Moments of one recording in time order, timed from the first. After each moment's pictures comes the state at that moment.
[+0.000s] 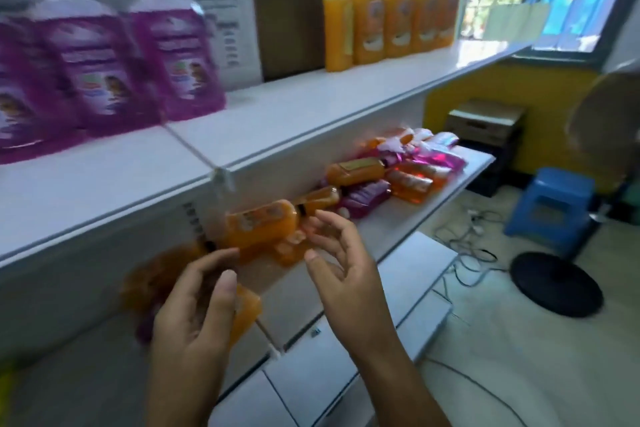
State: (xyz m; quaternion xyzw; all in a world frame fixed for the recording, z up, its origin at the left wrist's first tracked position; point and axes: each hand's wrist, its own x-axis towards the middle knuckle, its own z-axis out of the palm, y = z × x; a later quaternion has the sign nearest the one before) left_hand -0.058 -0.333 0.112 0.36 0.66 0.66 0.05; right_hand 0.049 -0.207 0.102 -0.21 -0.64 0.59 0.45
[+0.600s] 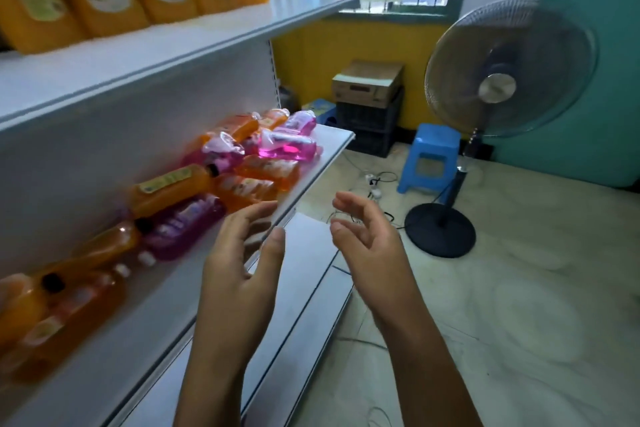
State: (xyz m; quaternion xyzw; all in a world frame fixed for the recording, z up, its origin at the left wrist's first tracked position) left_hand 0.115 -0.010 0.087 0.50 0.63 0.56 0.19; right_hand 0.254 0.060 0.062 -0.39 -0.59 0.51 0.49
